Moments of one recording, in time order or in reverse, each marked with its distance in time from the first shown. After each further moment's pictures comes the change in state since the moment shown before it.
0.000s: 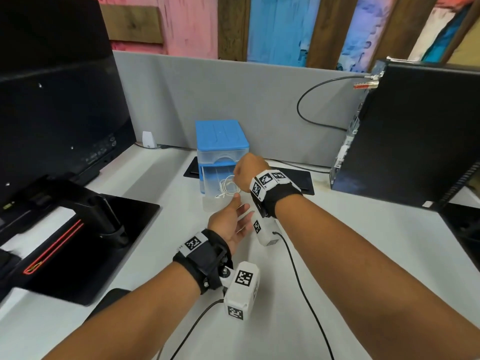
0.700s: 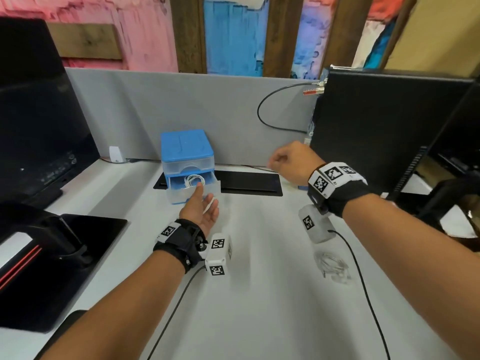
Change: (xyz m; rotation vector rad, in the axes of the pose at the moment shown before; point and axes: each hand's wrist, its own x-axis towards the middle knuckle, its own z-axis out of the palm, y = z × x) left_hand 0.021 0.021 0.026 -0.135 0.025 0.048; right_hand -0.057 0.123 -0.115 0.118 0.135 -0.054
